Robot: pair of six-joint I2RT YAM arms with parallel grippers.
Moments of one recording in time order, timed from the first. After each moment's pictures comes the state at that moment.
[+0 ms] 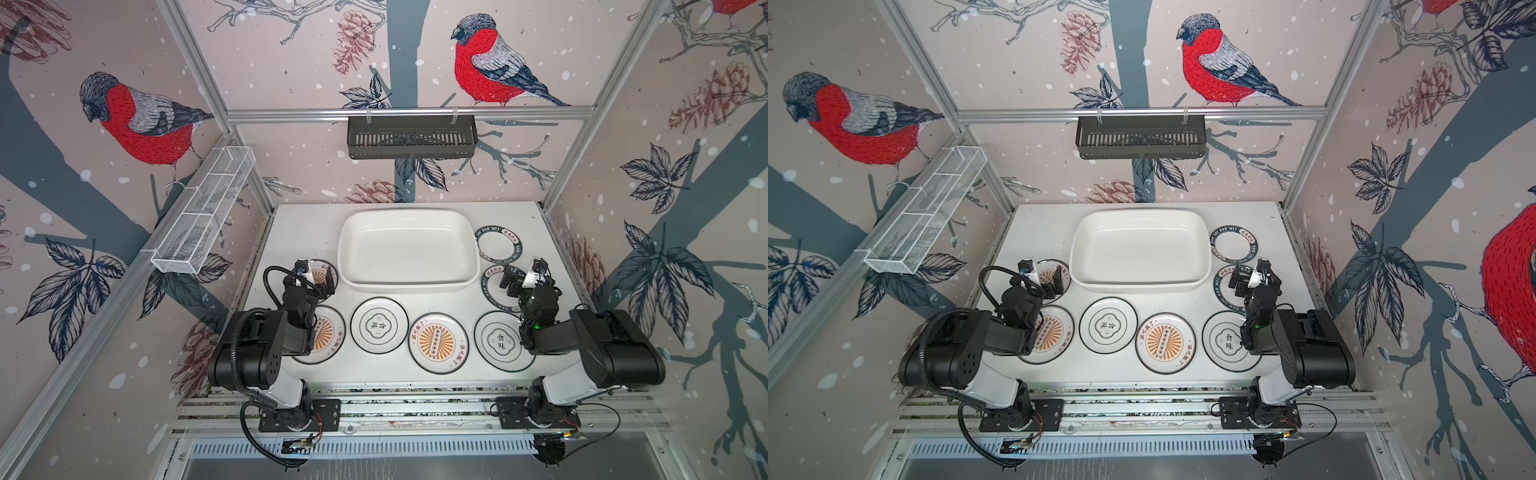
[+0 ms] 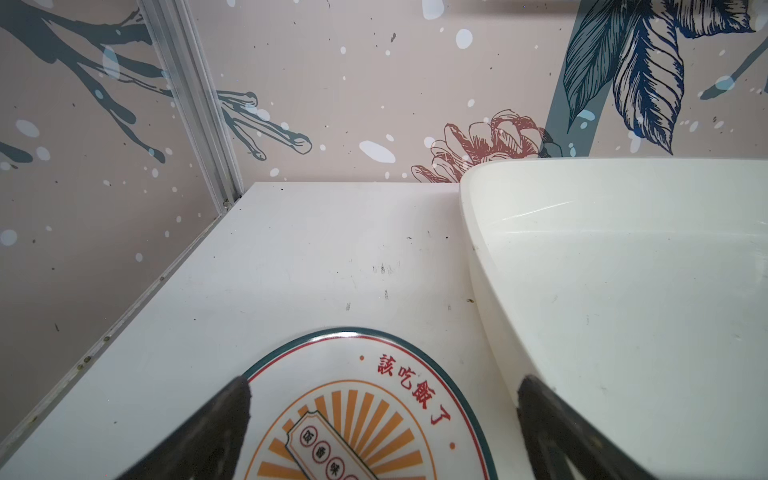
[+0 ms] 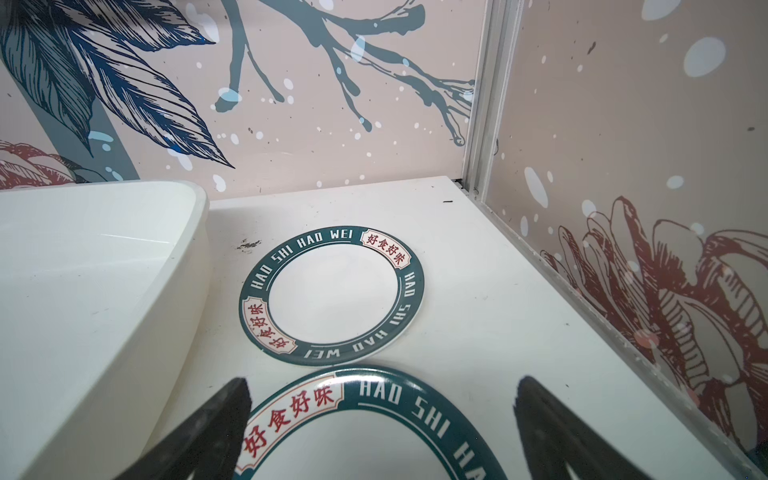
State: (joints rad) left arm 0.00 1.56 0.22 1.21 0.00 0.00; right arm 0.02 1.54 0.20 1.22 0.14 0.03
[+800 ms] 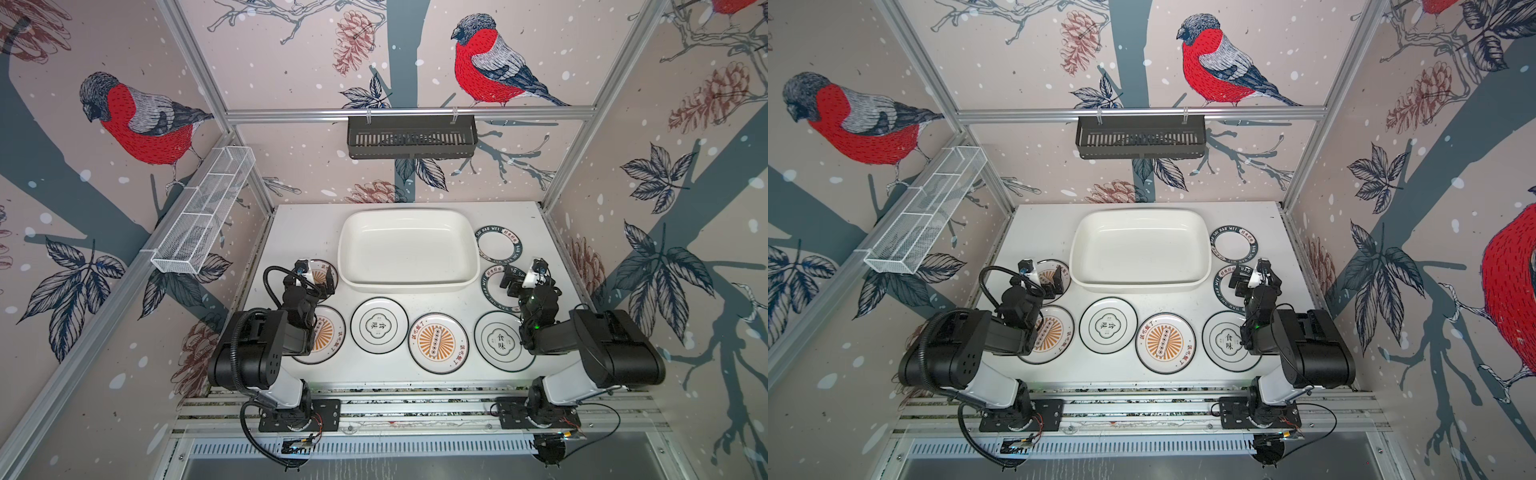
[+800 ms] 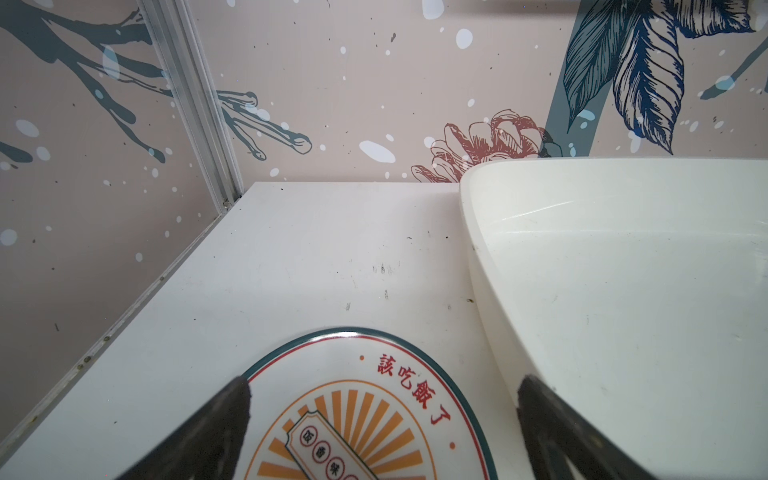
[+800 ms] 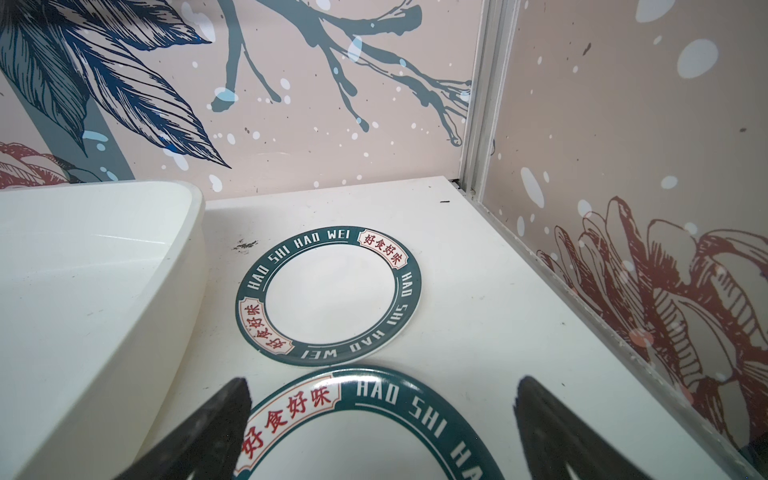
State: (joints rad) left arm 0.00 1.56 0.22 1.21 0.00 0.00; right arm 0.02 1.54 0.20 1.22 0.16 0.03
